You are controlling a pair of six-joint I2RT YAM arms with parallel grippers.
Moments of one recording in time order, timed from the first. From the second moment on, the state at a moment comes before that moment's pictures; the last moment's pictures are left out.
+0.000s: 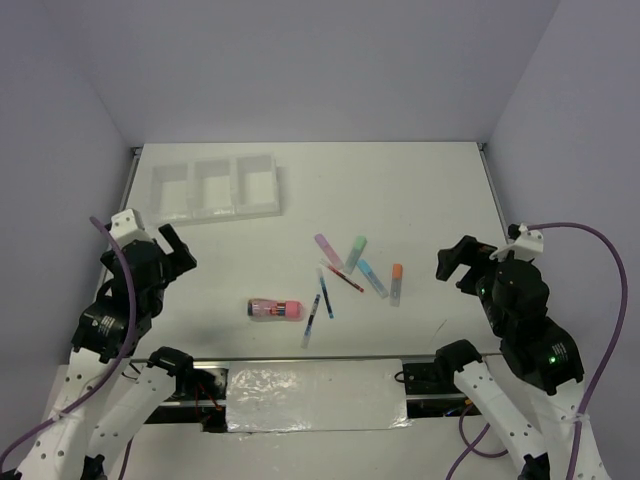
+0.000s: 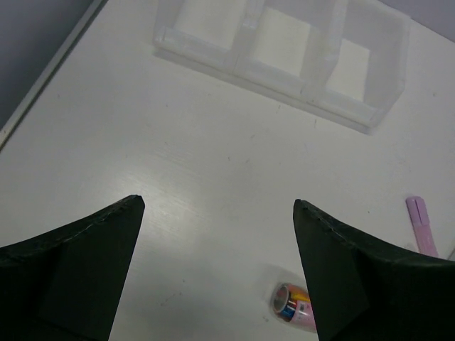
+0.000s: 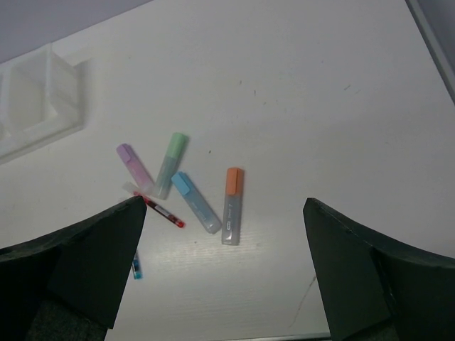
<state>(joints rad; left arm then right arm) -0.30 0.57 0.86 -0.78 -0.55 -0.51 0.34 0.42 0.97 -0.91 0.36 0.45</state>
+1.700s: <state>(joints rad) -0.95 1.52 0.99 -1.07 -0.53 -1.90 0.34 0.54 0.87 -0.86 0.09 0.47</state>
